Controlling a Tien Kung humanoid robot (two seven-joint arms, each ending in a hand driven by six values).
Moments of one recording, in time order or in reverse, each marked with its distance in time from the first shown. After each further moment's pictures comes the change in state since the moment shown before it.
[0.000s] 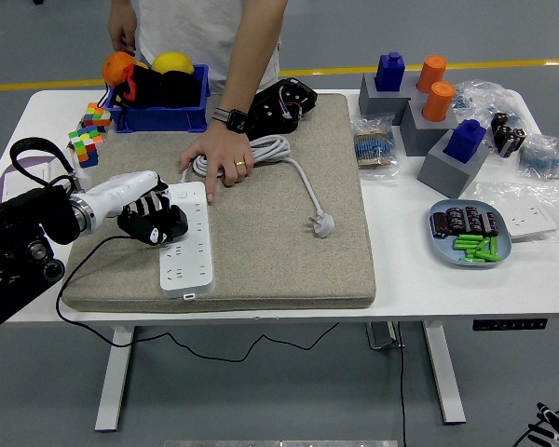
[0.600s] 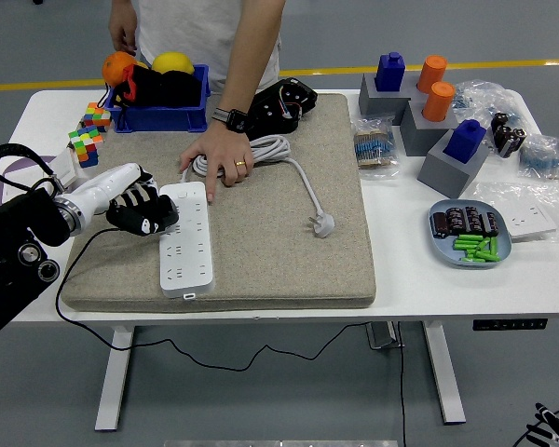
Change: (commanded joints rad) left arm 0.091 -0.042 -0.168 0.007 0.004 0.026 0.002; right arm -0.003 0.003 -0.002 0.000 -0.001 0.000 -0.001
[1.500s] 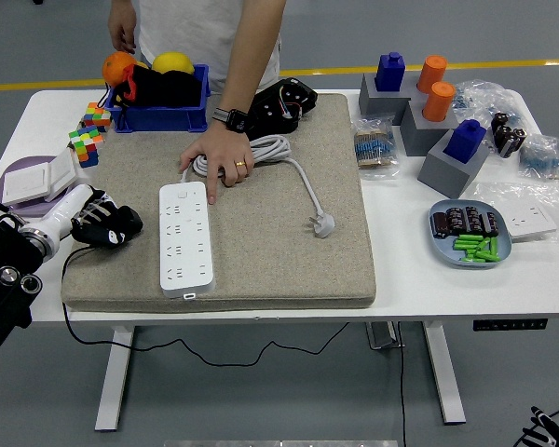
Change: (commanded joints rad) left arm 0.197 -0.150 -0.371 0.148 0.036 0.025 -0.038; right arm -0.005 0.009 -0.004 0.000 -0.002 0.002 -0.003
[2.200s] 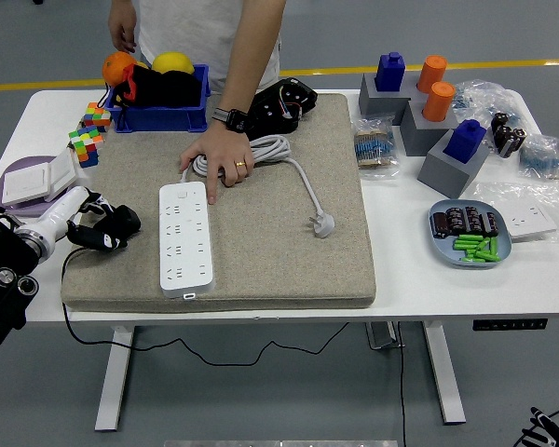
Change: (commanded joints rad) left arm 0.008 -0.004 -0.020 0.014 0.059 -0.012 0.000; right arm 0.000 -0.003 -0.010 0.000 0.003 0.005 -0.007
